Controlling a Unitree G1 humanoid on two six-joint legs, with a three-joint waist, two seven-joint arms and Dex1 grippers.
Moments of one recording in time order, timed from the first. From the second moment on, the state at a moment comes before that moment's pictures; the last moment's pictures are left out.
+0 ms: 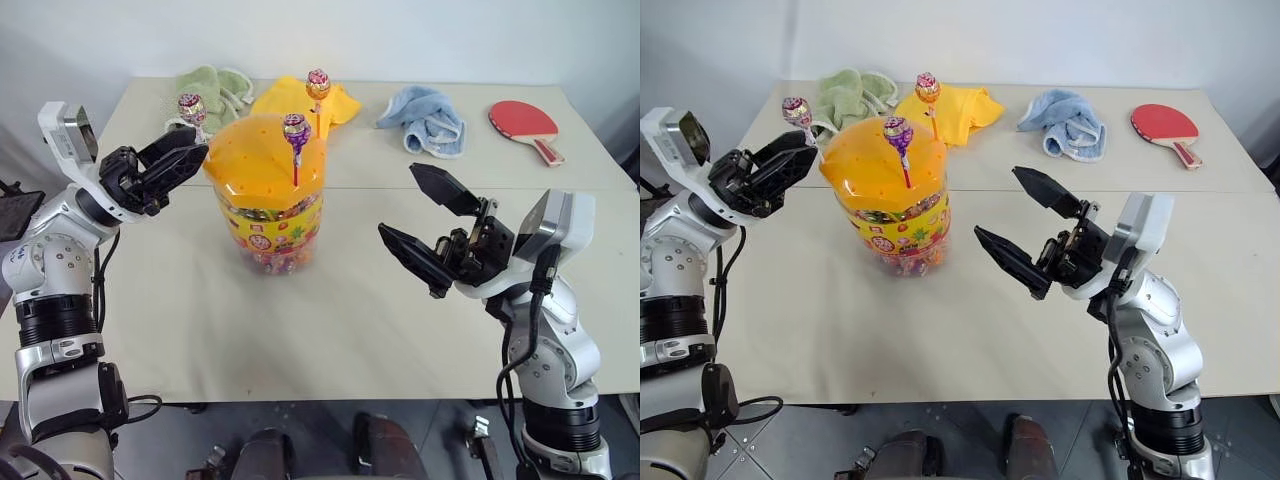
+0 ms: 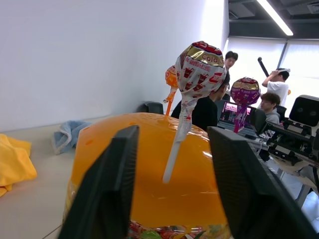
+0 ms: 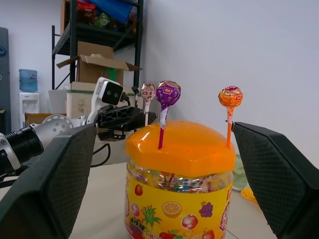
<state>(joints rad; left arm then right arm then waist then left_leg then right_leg) -0.75 0.68 0.35 0.34 -0.82 0.50 -1.17 -0.31 -0.38 -0.11 -0.47 0.77 0.17 0.81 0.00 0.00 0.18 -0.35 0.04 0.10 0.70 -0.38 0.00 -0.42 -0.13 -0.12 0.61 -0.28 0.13</state>
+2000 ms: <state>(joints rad) -0.16 0.84 0.63 -0.08 -0.93 0.72 -0.99 -0.27 -0.51 -0.10 -0.31 0.67 0.11 1.09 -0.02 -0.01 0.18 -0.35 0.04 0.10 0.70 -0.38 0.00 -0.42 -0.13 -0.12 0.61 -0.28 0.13</state>
